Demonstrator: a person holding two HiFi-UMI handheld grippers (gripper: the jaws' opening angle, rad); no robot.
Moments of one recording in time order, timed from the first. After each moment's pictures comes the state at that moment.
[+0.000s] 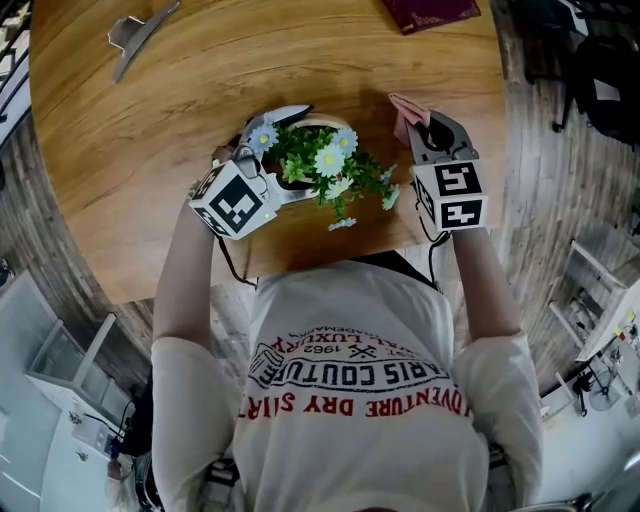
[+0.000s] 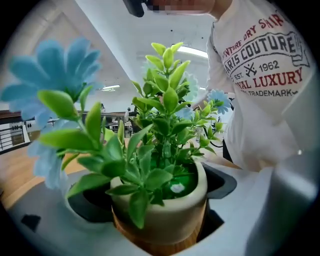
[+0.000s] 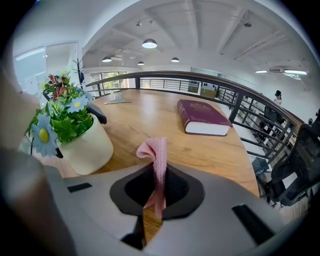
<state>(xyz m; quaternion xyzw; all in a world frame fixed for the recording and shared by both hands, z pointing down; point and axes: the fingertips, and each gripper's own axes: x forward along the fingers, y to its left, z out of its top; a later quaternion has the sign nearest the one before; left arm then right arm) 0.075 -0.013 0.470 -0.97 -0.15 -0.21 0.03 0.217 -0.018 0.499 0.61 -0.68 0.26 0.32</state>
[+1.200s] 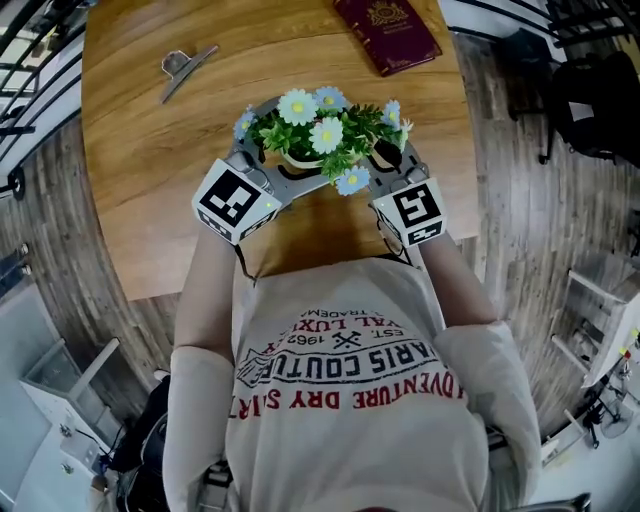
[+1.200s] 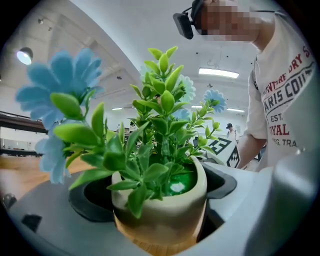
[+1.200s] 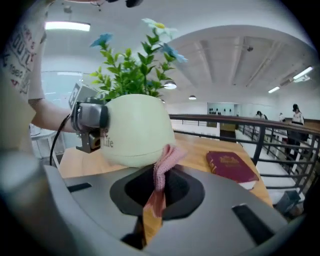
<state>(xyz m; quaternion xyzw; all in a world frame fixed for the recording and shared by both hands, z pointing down) 0.091 -0.061 0.310 -0.99 0.02 -0.09 -0.05 0.121 -0.045 0.382 0.56 -0.80 0.12 0.16</state>
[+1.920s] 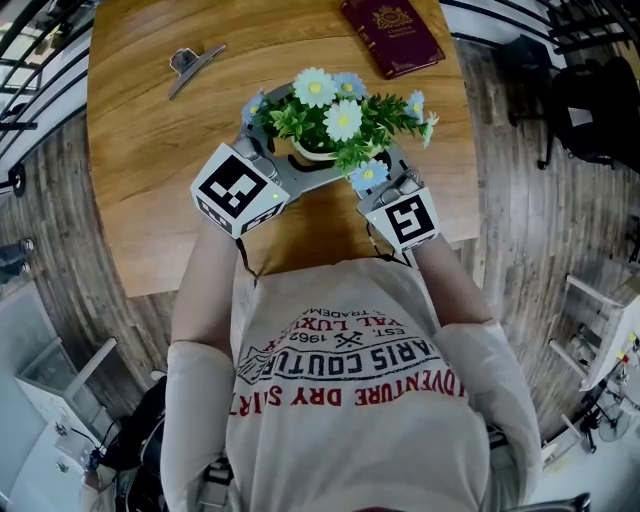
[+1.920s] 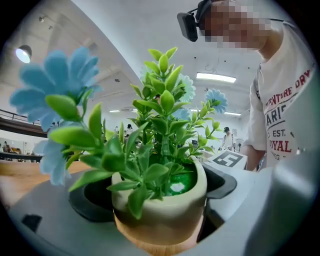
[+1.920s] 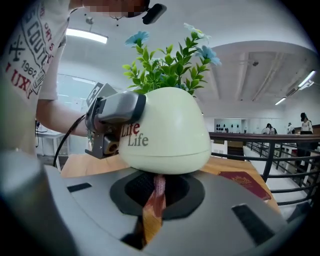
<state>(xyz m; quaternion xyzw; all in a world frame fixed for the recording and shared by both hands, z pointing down) 0.097 -0.063 0.272 -1.00 0.00 -0.07 -0.06 0.076 -0.053 0.333 0.53 -0.84 0.02 0.09</state>
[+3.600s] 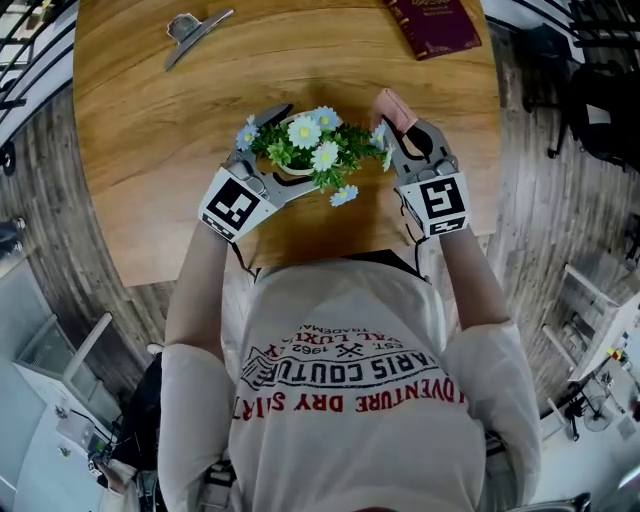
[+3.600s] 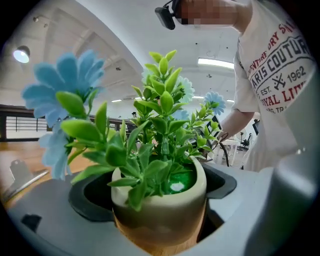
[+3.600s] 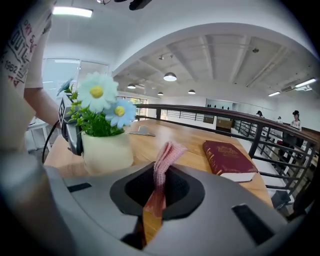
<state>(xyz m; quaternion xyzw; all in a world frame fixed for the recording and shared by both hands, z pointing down) 0.025 -0.058 0.407 -0.99 0.02 -0.14 -0.04 0.130 -0.056 0.424 0.57 -0.78 0.11 0.22</state>
